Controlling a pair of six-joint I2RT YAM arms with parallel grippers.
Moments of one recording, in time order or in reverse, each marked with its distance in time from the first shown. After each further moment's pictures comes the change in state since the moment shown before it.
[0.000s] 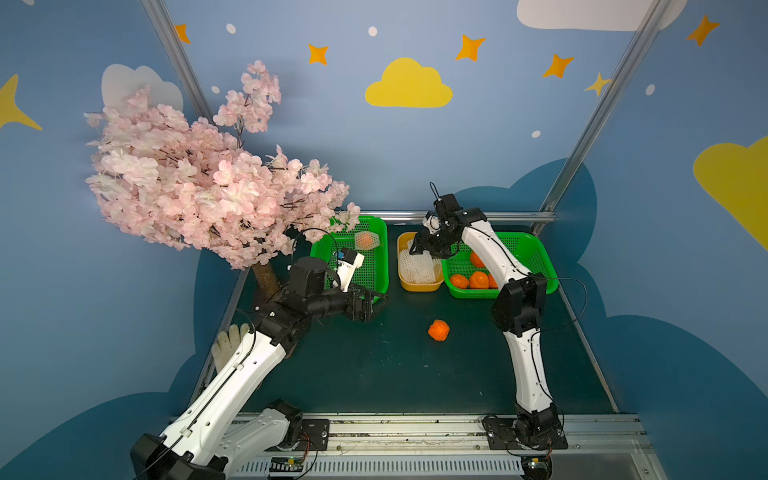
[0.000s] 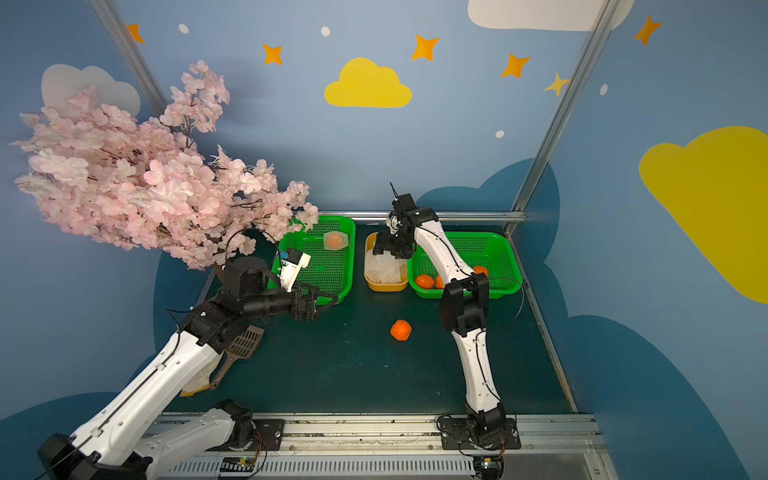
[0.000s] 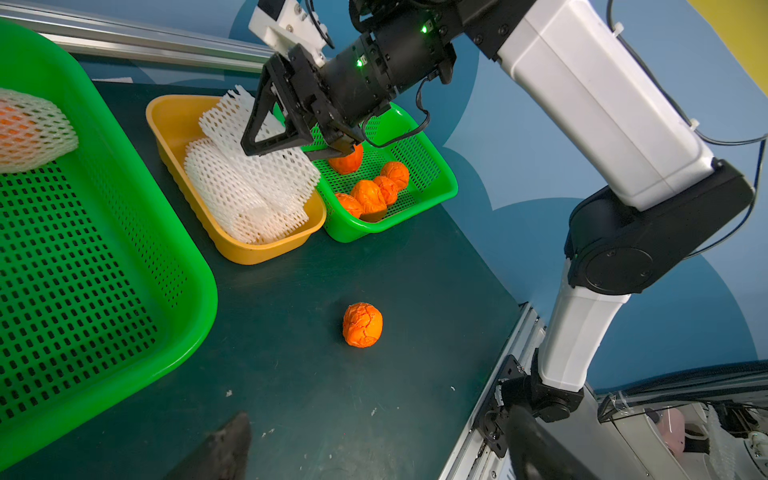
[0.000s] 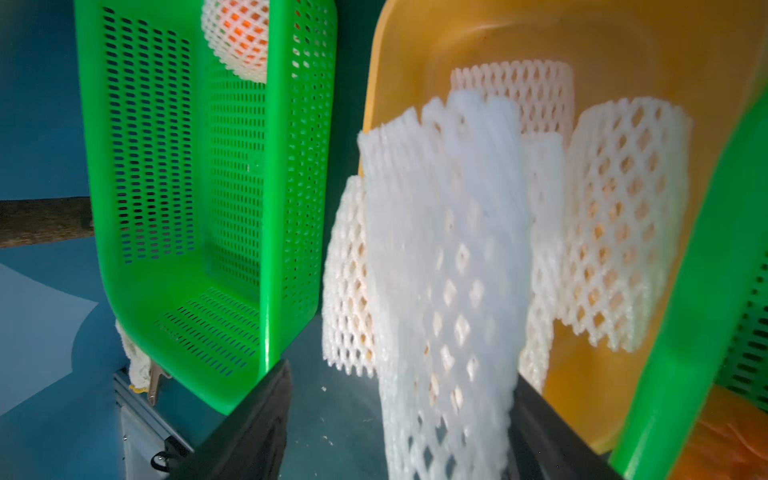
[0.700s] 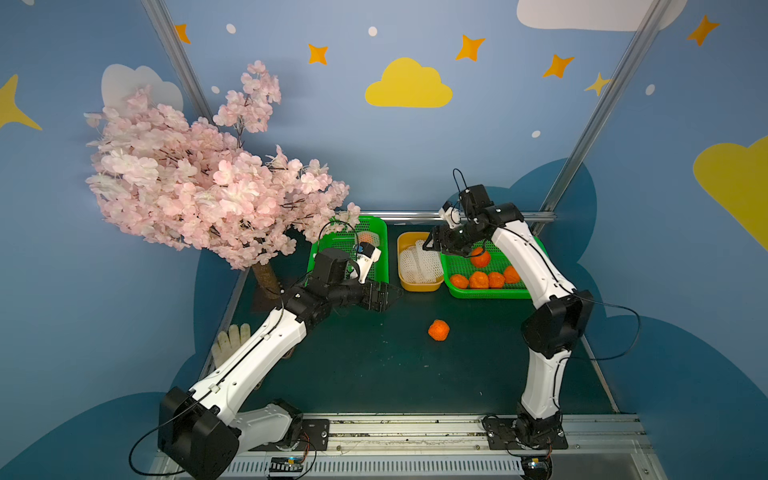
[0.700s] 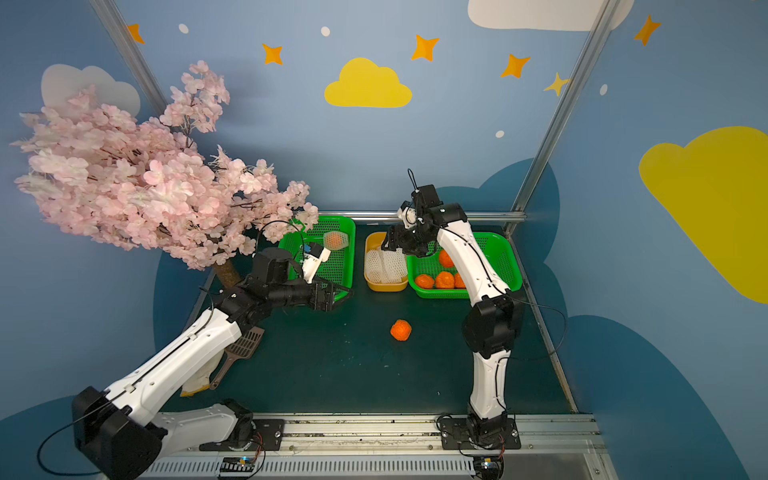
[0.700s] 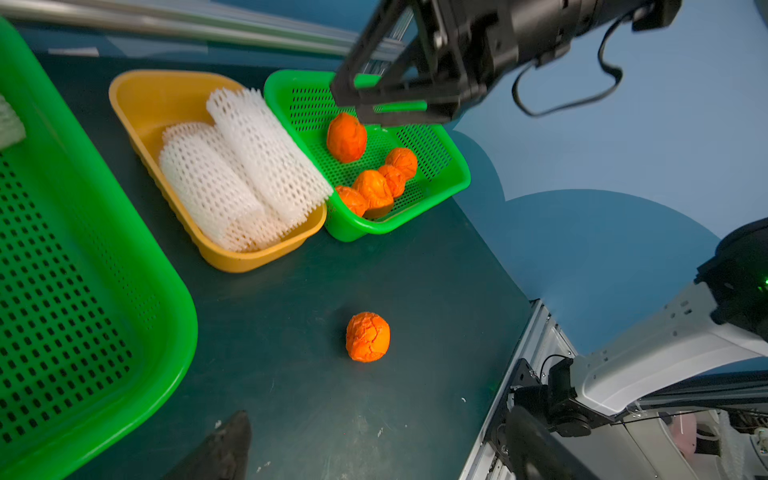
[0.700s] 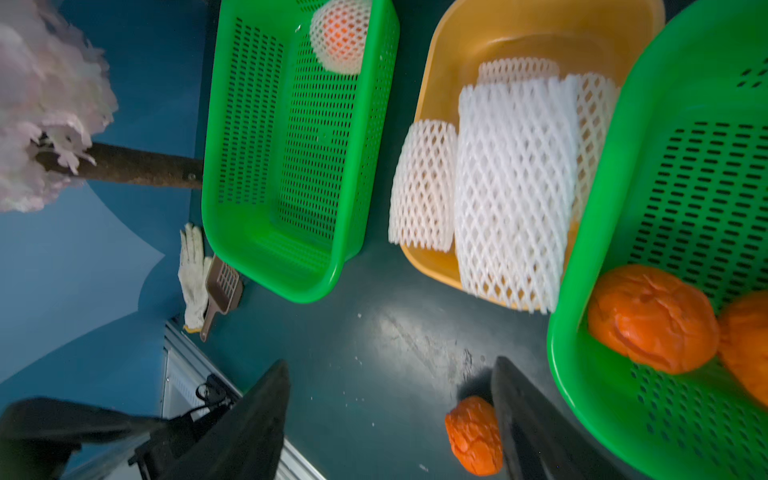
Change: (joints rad) left arm -0.056 0.184 0.072 0.089 -0.021 0.014; right arm -0.022 -0.402 -0.335 -0.023 -0.063 -0.065
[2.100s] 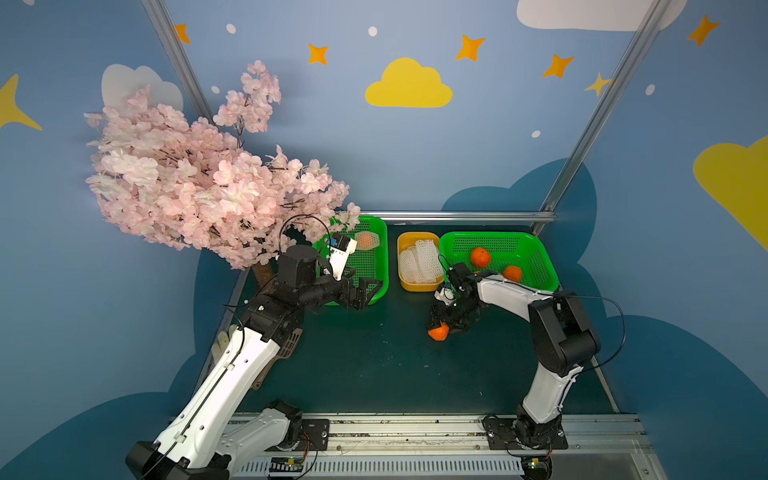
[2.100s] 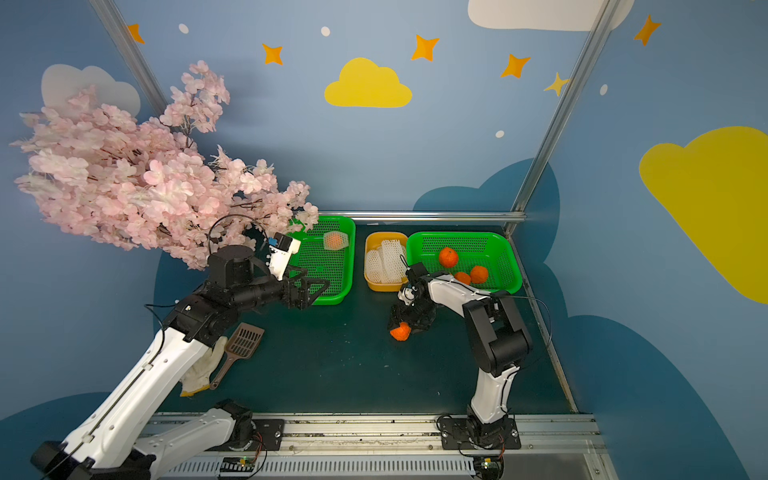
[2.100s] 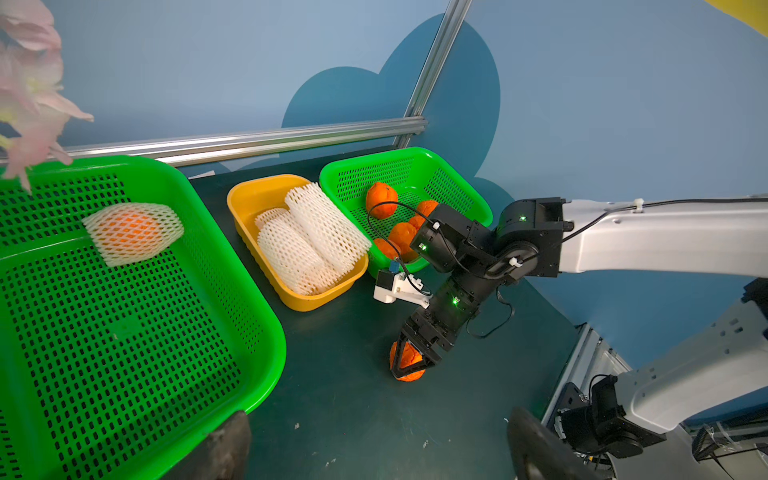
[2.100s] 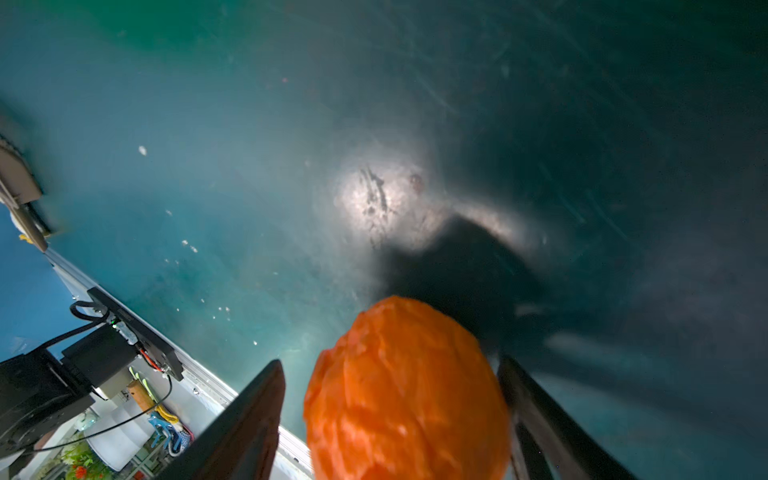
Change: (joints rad) left arm 0.101 -0.171 0.066 -0.161 -0.075 0.130; right arm 0.055 -0.065 -0.845 0.352 -0.028 0.034
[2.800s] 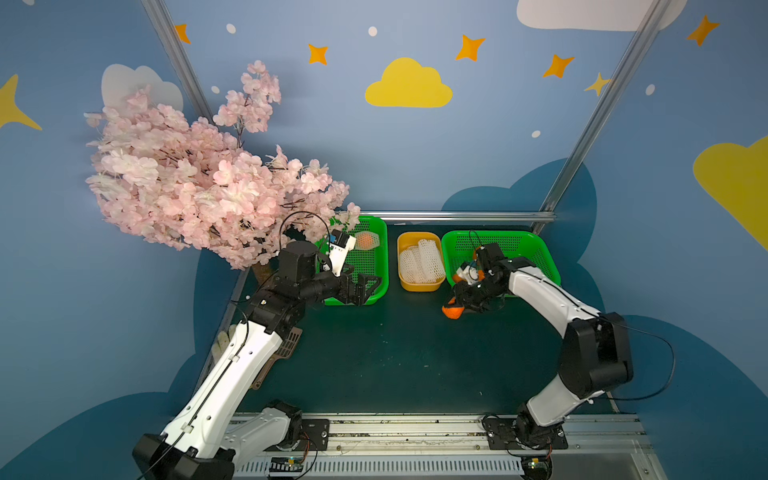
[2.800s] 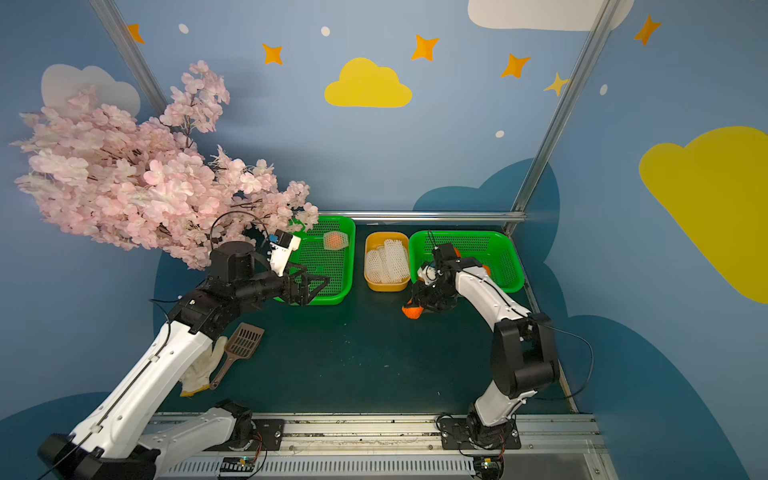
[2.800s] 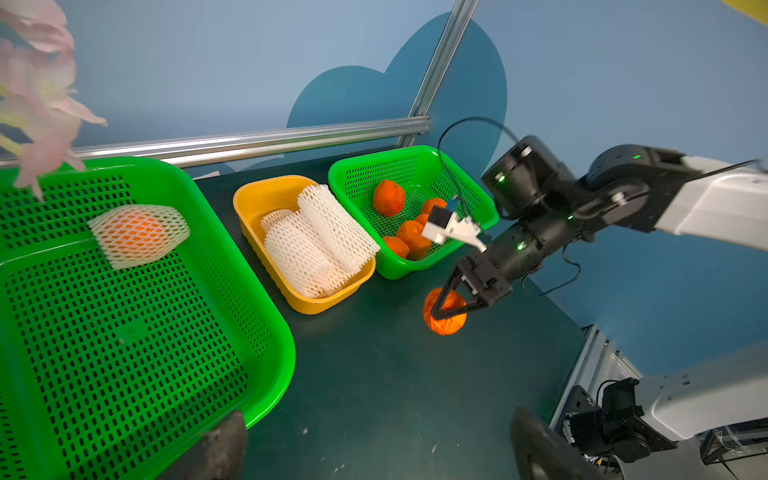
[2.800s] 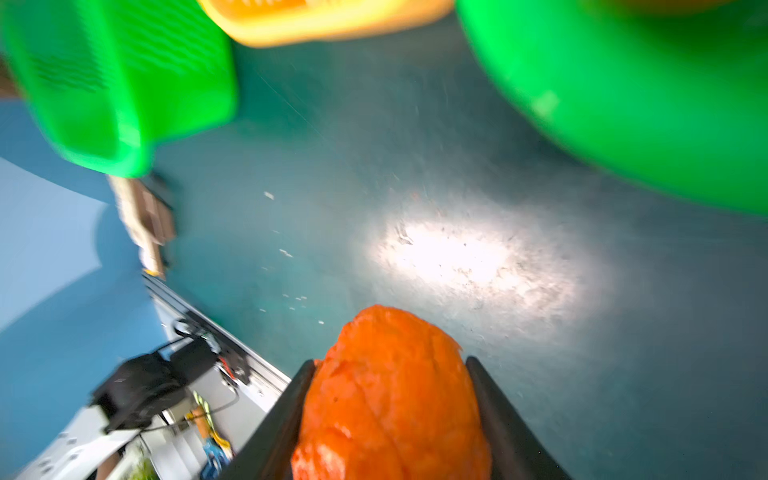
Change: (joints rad) left arm 0.035 0.069 0.011 0.032 0.049 0.015; right arm -0.194 -0.244 0.131 -0.150 -0.055 0.000
